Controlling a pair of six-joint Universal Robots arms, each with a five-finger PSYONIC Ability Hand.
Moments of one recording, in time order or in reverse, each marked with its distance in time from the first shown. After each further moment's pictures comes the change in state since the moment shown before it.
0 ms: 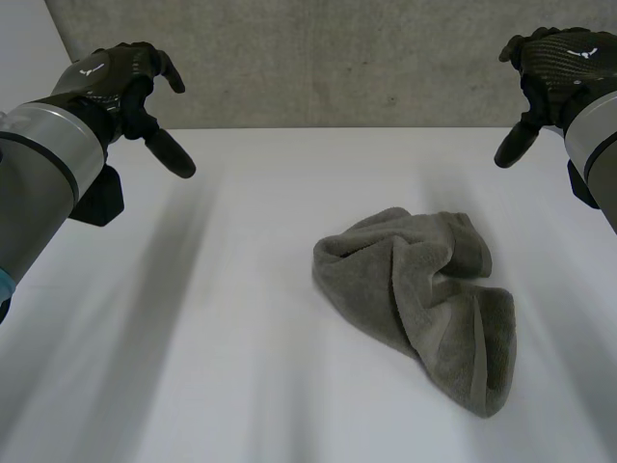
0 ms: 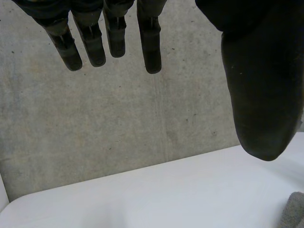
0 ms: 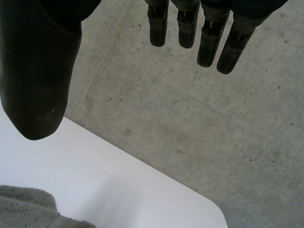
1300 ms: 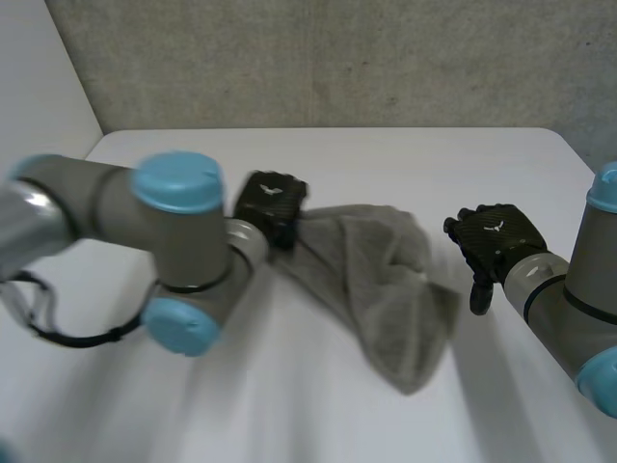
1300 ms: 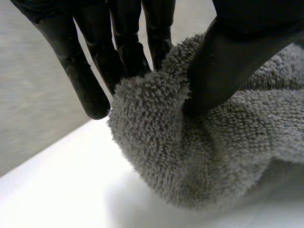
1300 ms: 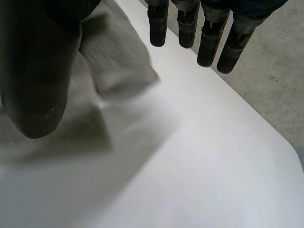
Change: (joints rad) left arm -0.198 -0.519 0.092 0.283 0.067 0.342; right arm -0.023 0.103 0.442 -0.170 -0.143 -0.270; left_hand 0.973 1.058 1.040 1.093 1.034; right_hand 0.000 0.000 0.000 0.000 0.000
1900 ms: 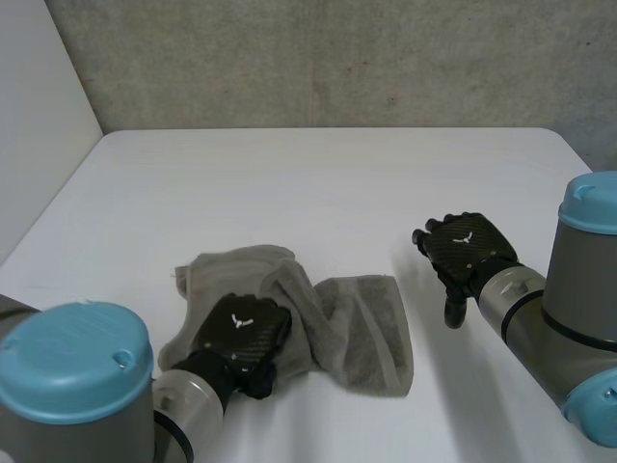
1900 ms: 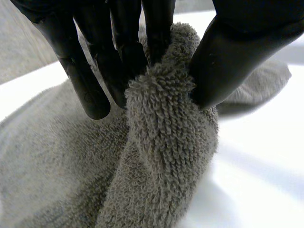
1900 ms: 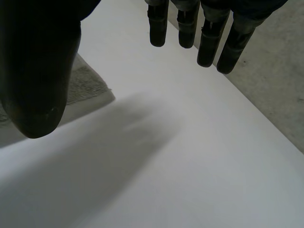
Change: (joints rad) left arm -0.106 0.472 -0.743 0.047 -0.023 -0.131; right arm 0.096 -0.015 0.010 0.019 -0.010 0.000; left_hand 0.003 0.014 0.023 0.001 0.009; right_hand 0.000 0.000 0.000 0.000 0.000
